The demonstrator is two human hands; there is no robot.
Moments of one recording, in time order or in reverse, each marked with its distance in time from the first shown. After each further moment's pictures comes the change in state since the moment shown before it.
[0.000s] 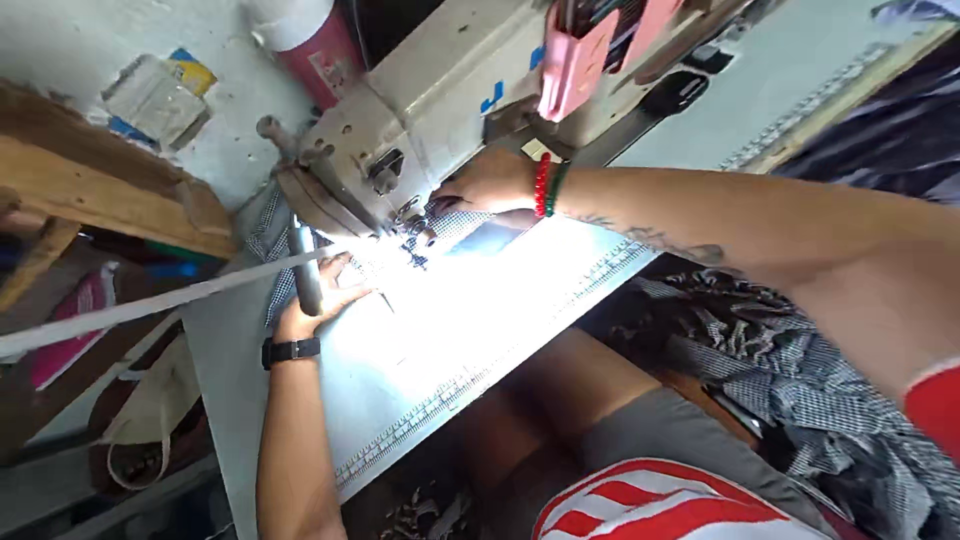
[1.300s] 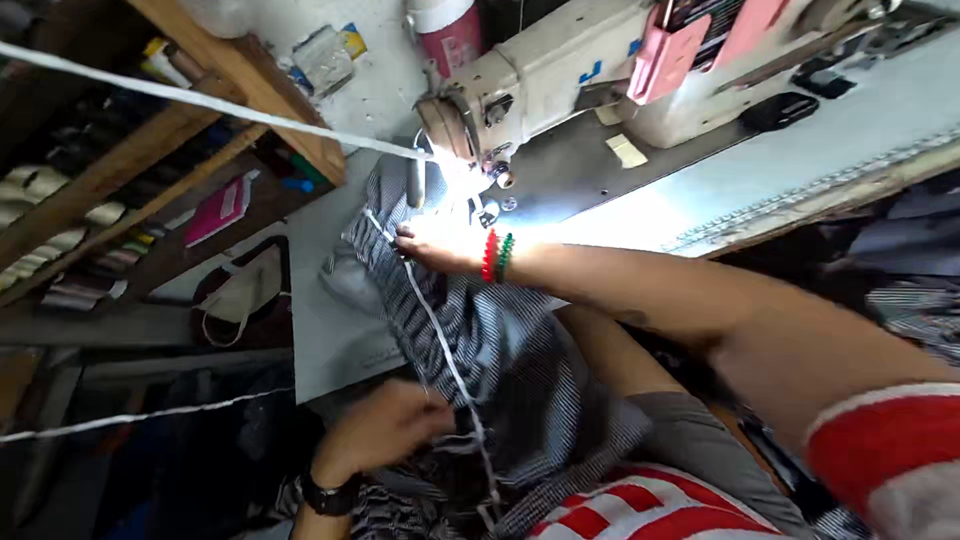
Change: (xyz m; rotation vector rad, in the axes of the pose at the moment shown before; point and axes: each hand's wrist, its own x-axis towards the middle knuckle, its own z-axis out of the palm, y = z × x) left_hand -0.287 0.099 0.048 -0.182 -0.217 0.100; right_hand 0.043 -0.205 0.033 0.129 0.179 -0.457
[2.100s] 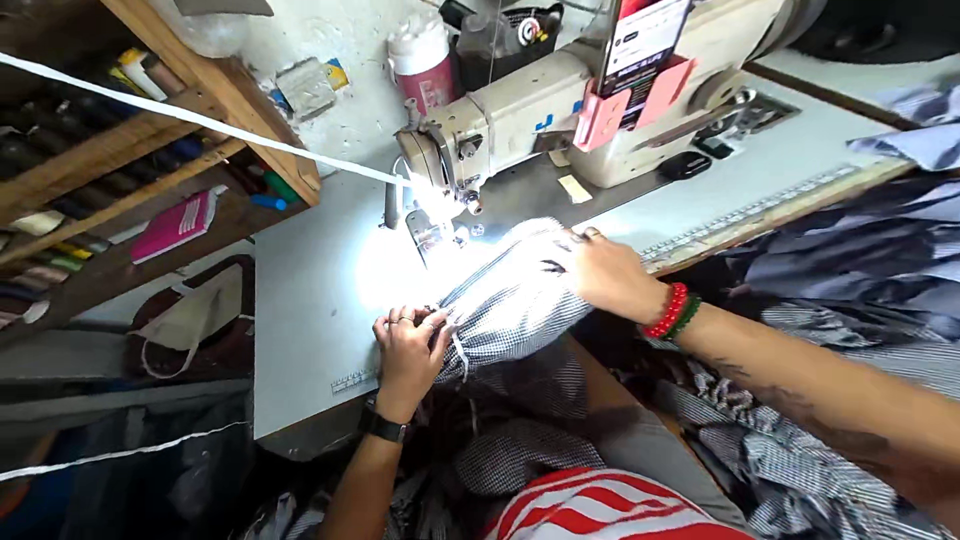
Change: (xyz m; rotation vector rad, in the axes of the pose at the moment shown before) left_hand 0.134 -0.039 0.050 0.448 0.826 0.071; right_hand -0.221 0.013 -0.060 -0.339 -0.004 0.757
